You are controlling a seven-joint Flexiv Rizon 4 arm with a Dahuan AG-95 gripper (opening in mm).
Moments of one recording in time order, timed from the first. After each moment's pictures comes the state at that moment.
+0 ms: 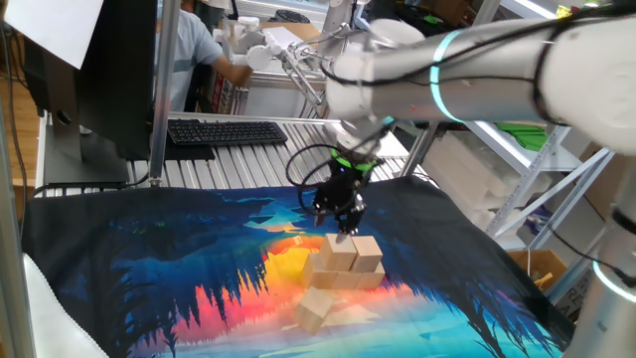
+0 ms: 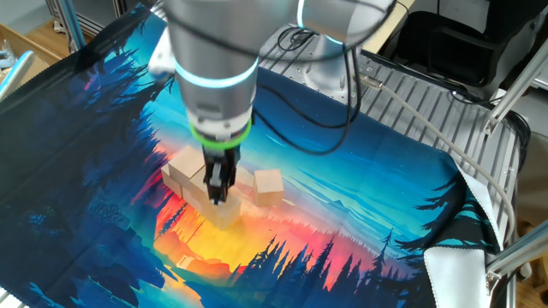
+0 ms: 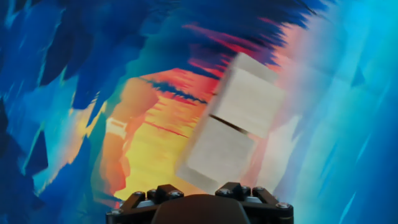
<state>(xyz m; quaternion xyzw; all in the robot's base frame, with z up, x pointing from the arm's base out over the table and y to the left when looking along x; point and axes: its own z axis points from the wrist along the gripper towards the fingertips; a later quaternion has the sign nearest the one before) 0.590 0.007 0.144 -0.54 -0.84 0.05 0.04</state>
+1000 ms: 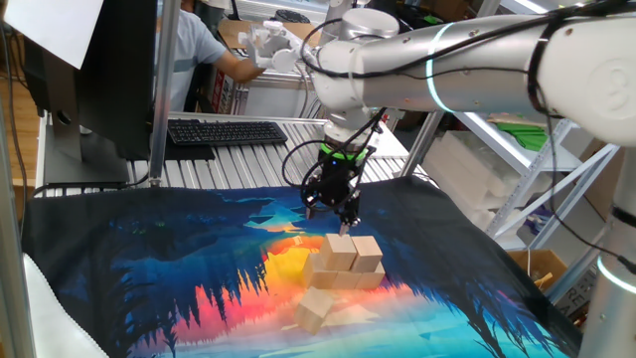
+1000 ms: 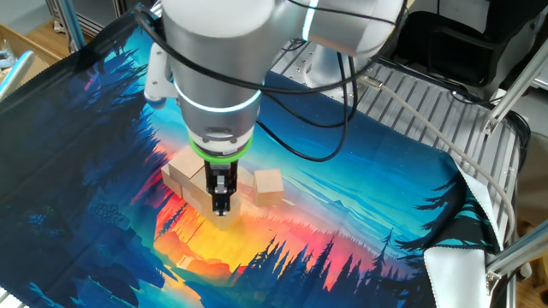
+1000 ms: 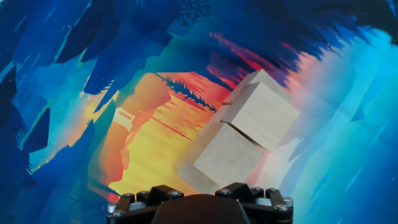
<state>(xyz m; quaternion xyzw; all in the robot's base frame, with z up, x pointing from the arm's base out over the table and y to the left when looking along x) 0.596 0.008 0.147 -0.49 -0.87 0.04 0.03</state>
